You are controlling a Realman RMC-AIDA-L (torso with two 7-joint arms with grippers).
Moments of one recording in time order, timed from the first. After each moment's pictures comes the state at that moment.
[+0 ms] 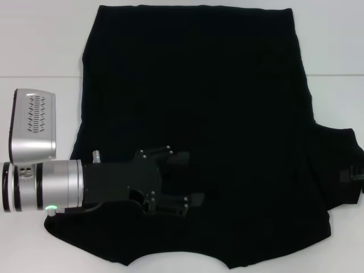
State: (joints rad) left arm -0.64 -2.16 0.50 0.58 2.18 1.64 -1.10; right arm 0.62 1.85 -0.60 -0.59 -2.48 -1.42 2.48
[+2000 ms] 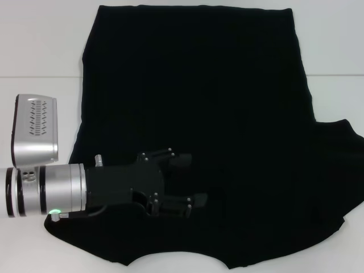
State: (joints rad) left arm -0.63 -2.17 0.49 0.54 2.17 1.62 -1.10; right arm 0.58 1.86 -0.43 -0.58 -2.47 -1.26 2.32
